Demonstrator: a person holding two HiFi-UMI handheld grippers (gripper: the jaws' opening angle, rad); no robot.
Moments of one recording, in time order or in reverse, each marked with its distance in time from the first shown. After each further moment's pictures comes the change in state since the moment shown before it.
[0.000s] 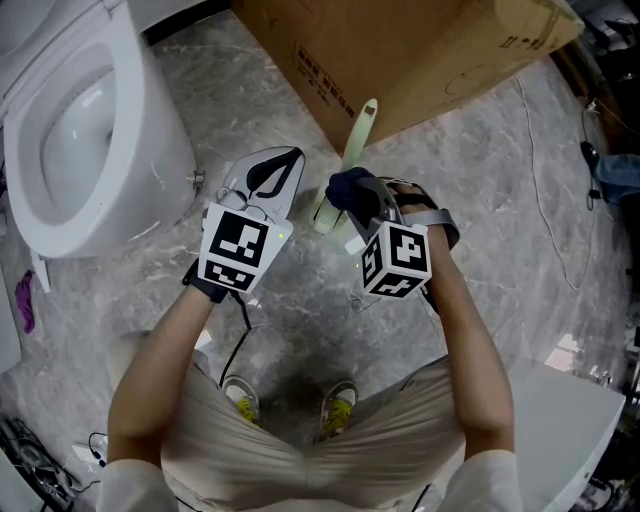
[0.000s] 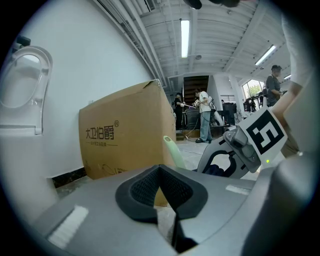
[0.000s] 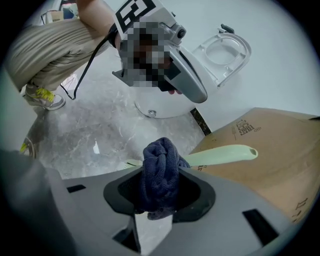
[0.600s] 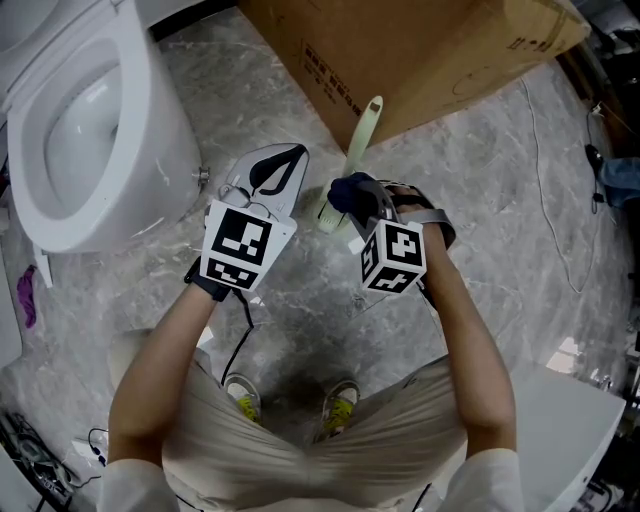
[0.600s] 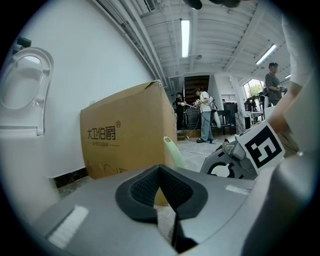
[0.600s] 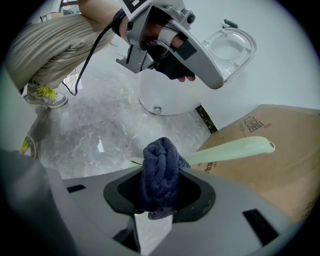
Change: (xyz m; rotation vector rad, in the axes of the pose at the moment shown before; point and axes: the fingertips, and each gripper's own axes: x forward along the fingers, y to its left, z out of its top) left arm -0.004 0.003 0.001 -0.001 0.001 0.012; right arm 0.021 0.018 -0.006 -0.010 0.016 0.055
